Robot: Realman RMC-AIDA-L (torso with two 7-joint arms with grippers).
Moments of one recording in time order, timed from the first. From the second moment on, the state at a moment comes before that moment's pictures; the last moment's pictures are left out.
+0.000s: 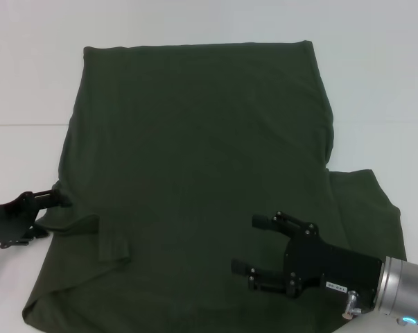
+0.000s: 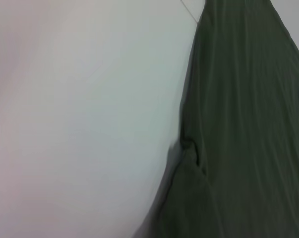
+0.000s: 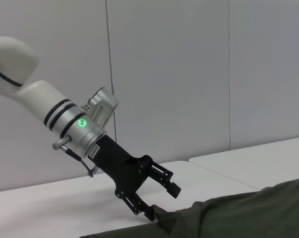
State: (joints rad) left arm -0.63 -1.99 0.36 0.57 2.48 1.14 -2.63; right arm 0.57 2.10 -0.65 -0.17 -1.80 -1.43 0.72
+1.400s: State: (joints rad) left arm -0.62 -2.01 0.37 0.57 2.35 1.08 -2.58; right arm 0.57 2.10 -0.65 -0.17 -1.79 -1.44 0.71
